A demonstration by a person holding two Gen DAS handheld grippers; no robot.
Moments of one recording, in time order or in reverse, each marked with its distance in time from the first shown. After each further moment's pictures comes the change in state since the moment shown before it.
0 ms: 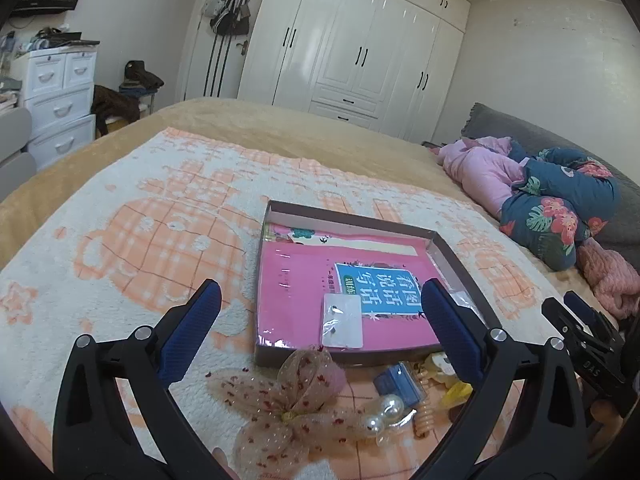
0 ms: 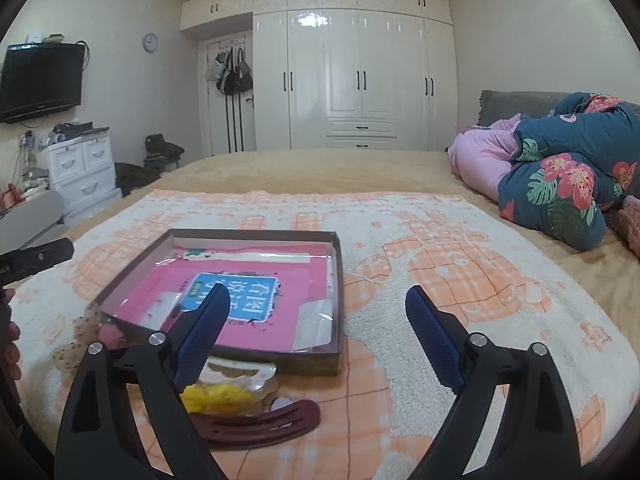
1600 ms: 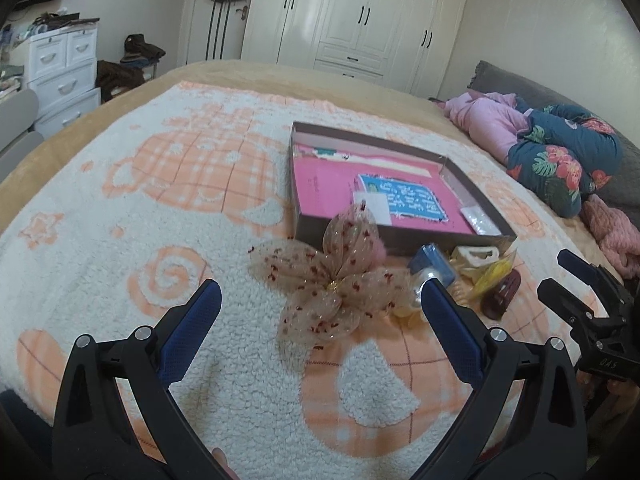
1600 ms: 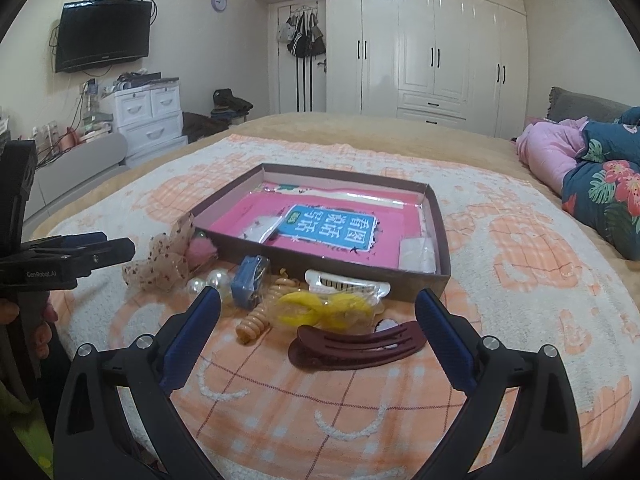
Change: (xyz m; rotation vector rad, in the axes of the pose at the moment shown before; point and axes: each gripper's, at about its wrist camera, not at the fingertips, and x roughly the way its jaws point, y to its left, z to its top) left arm -0.023 0.027 -0.068 0.030 0.165 0.028; right arm -0.017 0.064 -0.045 -0.136 0.148 0.206
